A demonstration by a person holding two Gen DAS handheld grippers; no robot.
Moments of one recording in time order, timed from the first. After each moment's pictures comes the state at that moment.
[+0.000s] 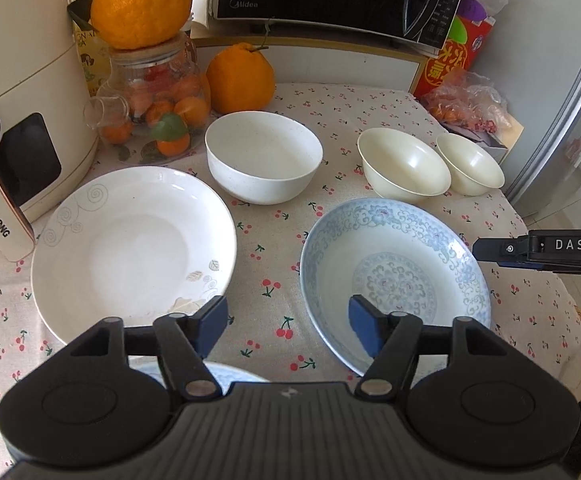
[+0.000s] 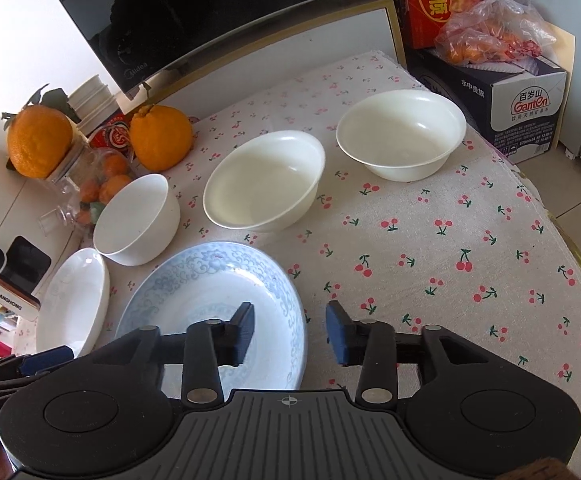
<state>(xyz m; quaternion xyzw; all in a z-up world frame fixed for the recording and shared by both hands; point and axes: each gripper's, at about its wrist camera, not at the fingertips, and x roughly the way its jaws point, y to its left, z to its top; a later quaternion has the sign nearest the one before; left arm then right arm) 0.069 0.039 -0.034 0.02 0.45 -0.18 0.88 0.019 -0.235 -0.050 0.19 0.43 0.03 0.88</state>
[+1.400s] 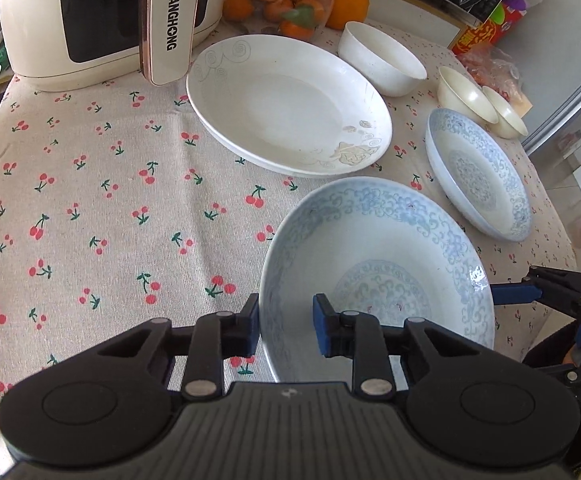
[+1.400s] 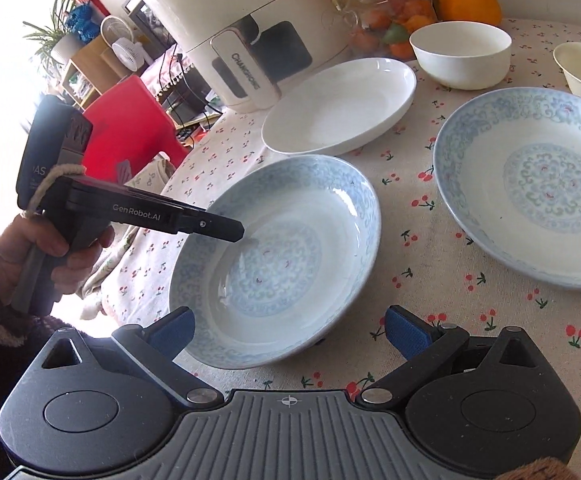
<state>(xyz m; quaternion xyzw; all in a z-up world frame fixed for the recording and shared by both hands) 0.031 0.189 -0.068 -0.04 0.54 -0.20 0.82 -0.059 -0.070 -0.080 0.10 0.46 0.35 0.81</state>
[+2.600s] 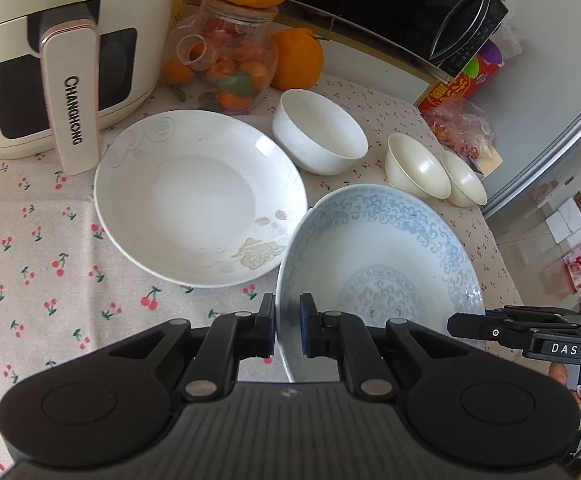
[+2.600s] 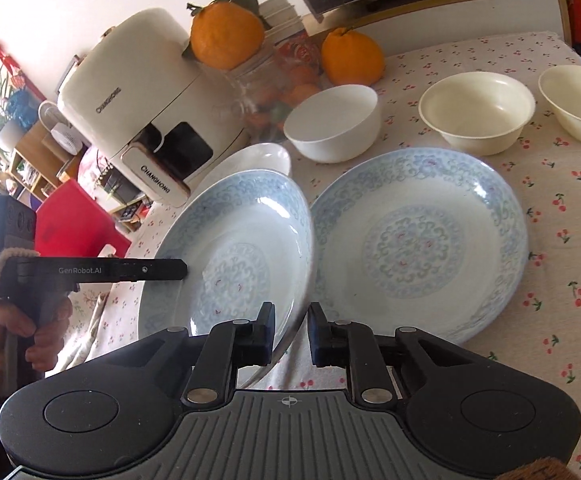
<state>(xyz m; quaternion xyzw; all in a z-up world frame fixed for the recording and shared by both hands) 0.063 0.129 -0.036 -0.10 0.49 -0.22 0.84 -0.023 -0.161 -0.050 0.18 0.44 0.24 0.85</state>
